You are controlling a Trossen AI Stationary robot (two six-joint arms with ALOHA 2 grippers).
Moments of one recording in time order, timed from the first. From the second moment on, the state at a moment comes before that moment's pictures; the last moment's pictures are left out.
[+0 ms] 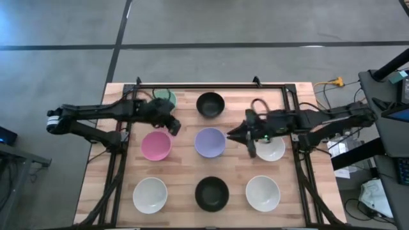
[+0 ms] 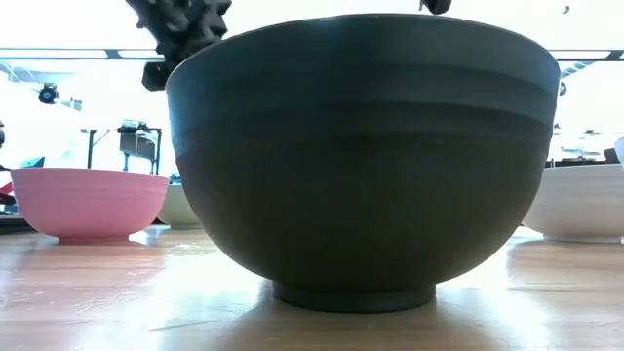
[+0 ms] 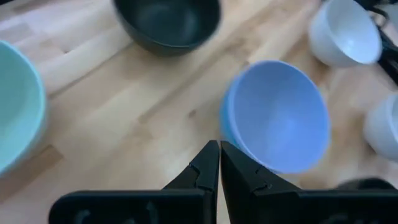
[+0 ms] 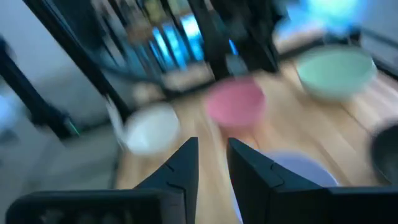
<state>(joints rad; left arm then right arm) 0.17 1.15 1.03 -0.70 -0.11 -0.69 0.19 1.15 1.06 -0.20 0.13 0.43</state>
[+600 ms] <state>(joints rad) 0.55 1.38 1.09 -0.87 -0.01 -0.35 0.16 0.88 0.55 0.67 0.36 0.52</state>
